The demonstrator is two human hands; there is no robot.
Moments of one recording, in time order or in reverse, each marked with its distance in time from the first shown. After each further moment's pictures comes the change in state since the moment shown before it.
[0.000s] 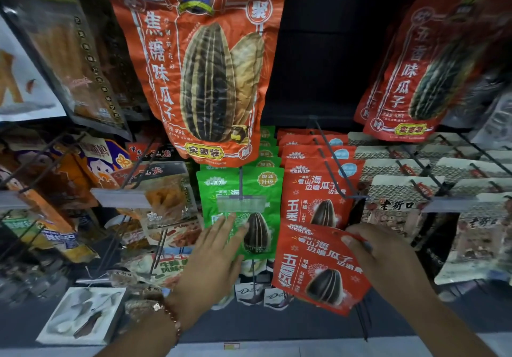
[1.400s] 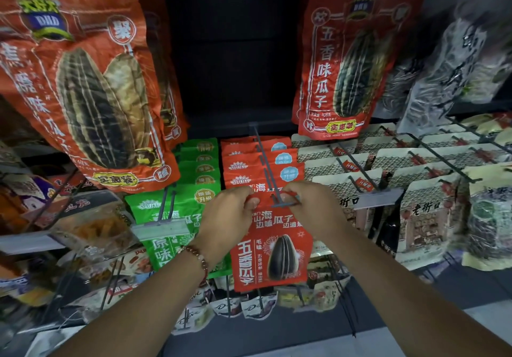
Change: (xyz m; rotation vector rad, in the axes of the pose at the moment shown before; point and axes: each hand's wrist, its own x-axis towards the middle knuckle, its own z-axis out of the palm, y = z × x) left_hand 0.160 0.122 -0.044 -0.290 0.027 -0.100; right_hand 0.096 0.050 -0.006 0.005 -0.005 -0.051
